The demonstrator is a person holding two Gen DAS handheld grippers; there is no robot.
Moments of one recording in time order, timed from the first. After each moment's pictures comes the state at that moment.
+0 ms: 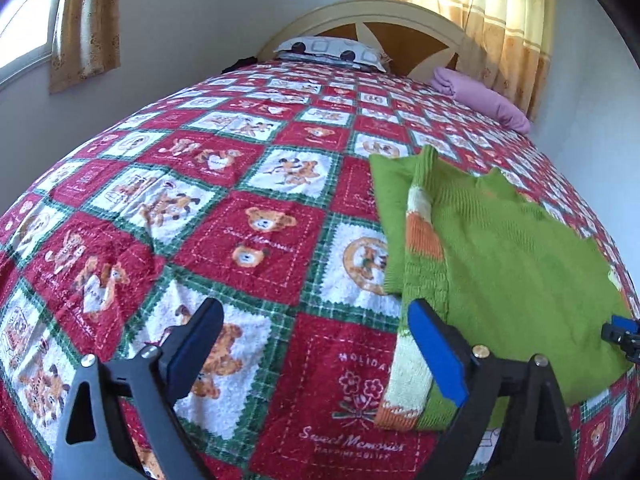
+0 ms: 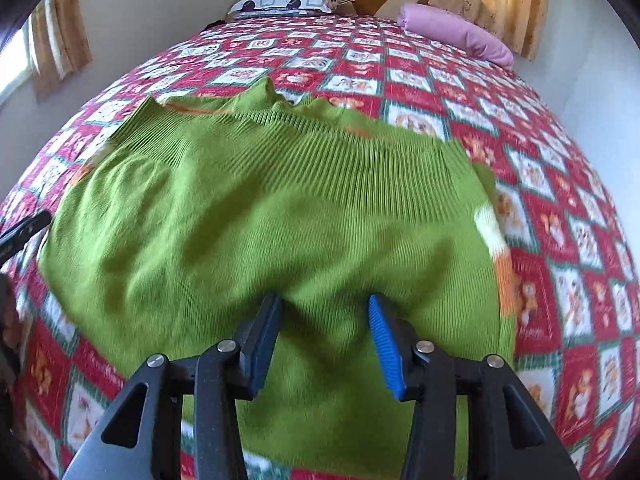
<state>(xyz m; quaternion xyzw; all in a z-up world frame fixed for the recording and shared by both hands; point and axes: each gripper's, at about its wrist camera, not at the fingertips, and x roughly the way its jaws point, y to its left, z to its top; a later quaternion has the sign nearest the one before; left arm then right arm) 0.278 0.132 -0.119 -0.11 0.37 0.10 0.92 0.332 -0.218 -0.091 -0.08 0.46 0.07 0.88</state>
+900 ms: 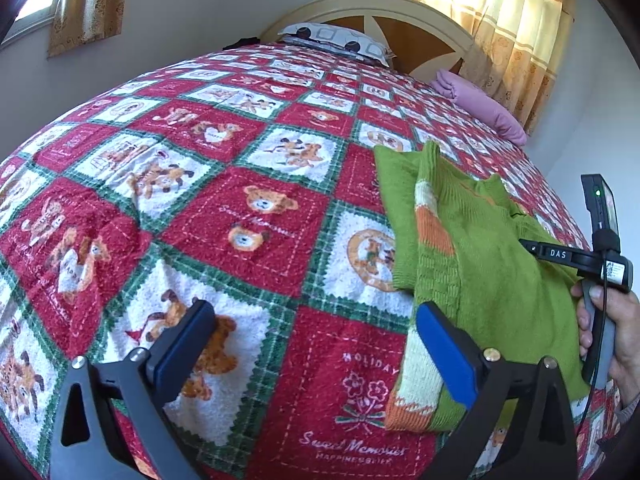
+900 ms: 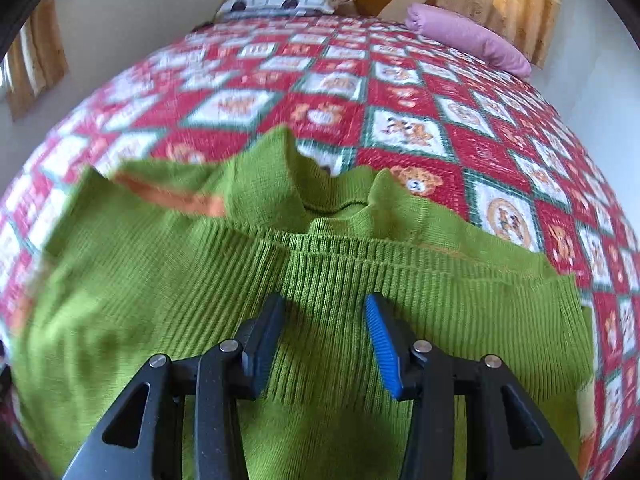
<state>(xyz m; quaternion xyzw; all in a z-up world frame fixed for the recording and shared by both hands) 0.279 0.147 -0.130 -0.17 0.38 0.07 0.91 0.464 -0.145 -0.104 -0.06 0.45 0.06 0.89</state>
